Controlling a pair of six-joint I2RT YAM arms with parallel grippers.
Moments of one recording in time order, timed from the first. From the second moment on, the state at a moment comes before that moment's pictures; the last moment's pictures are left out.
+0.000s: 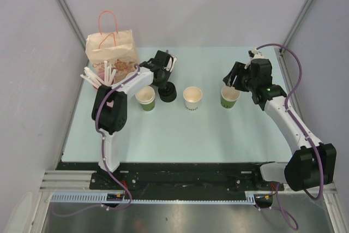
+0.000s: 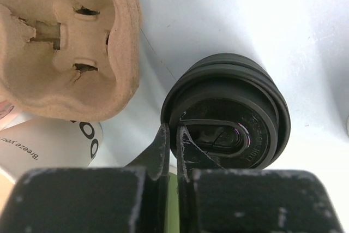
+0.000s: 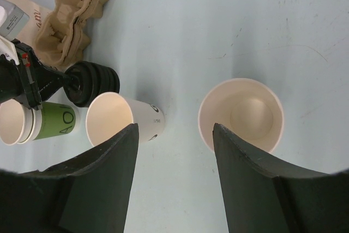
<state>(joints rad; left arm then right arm) -0.46 2.06 1.66 -0.61 -0.15 0.05 0.21 1.28 1.09 -0.32 -0.11 0.46</state>
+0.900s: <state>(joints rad) -0.46 1.92 1.66 -0.62 -0.12 0.09 0.21 1.26 1.09 -0.32 -0.11 0.46</state>
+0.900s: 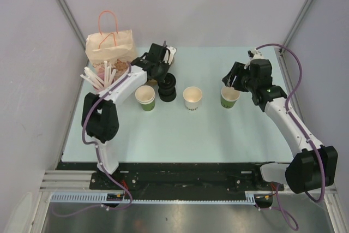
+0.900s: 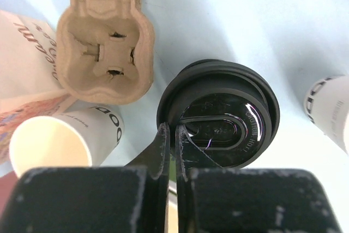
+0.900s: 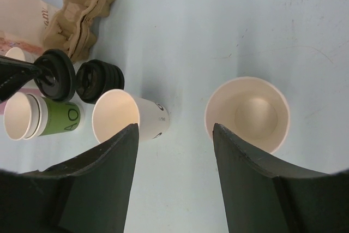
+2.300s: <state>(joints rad) -0.71 2.08 1.98 -0.86 -0.03 0.14 0.38 1.49 1.08 -0.17 -0.22 0.58</state>
